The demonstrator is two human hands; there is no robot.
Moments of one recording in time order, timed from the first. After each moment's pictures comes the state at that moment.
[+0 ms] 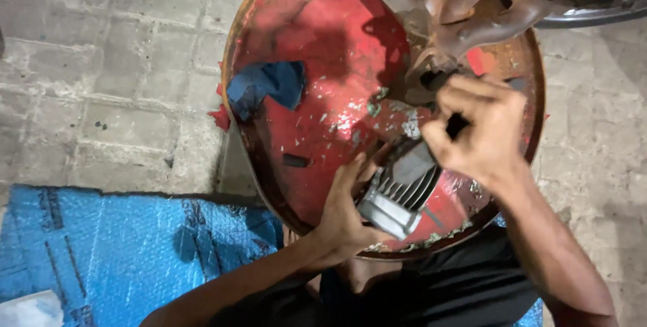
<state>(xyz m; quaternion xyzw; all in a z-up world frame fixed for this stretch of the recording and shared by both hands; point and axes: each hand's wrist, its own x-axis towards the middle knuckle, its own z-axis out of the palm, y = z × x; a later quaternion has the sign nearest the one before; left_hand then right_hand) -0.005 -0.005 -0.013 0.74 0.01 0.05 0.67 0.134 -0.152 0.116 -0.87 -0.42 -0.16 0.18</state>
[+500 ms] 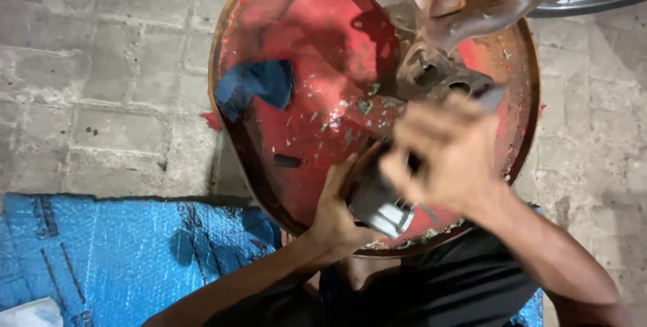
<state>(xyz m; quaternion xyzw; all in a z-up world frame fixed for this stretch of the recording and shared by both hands) 0.001 -0.012 -0.008 0.57 -0.02 0.08 0.82 0.107 -0.128 0.126 -0.84 -0.51 -0.13 0.15</state>
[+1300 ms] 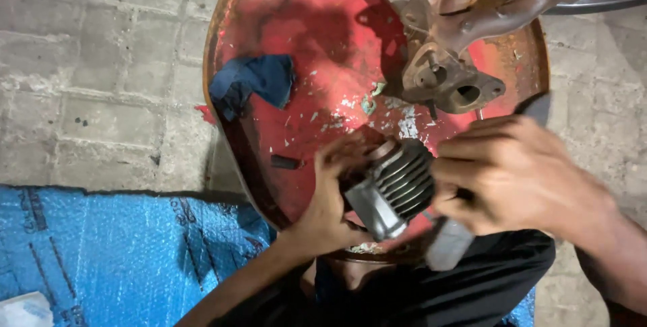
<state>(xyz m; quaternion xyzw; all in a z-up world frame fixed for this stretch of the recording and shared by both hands) 0.020 0.015 0.003 0.63 -0.13 0.26 0.72 0.133 -0.168 0.161 -0.81 -0.59 0.05 0.04</state>
